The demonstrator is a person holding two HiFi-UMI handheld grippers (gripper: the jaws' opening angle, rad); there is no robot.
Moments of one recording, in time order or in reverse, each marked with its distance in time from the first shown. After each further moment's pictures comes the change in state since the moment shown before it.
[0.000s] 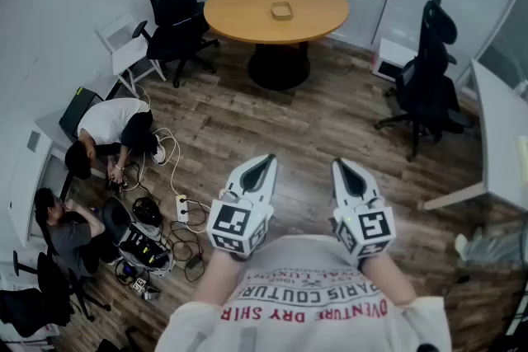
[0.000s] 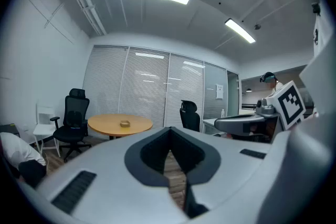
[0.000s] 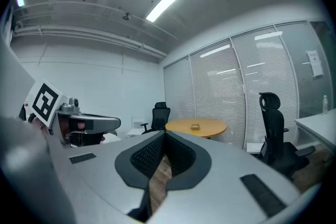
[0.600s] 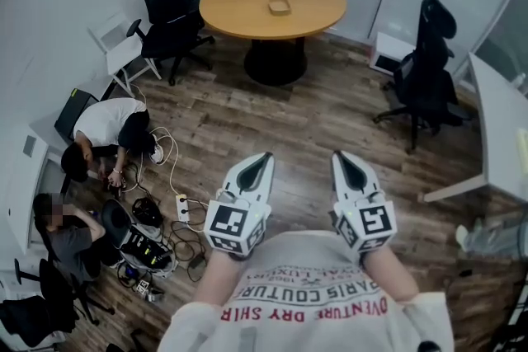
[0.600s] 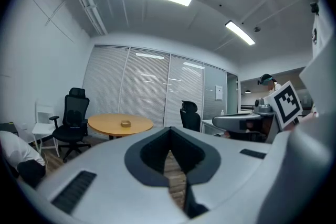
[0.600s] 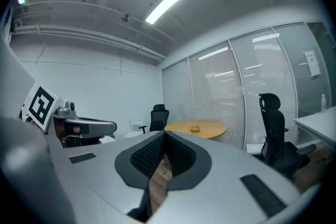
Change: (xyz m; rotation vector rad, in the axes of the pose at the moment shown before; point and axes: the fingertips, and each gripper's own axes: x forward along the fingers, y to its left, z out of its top) left arm -0.010 0.024 -0.003 -0.002 -0.004 -0.014; right arm 0.016 0.015 0.001 0.024 -0.038 -0.015
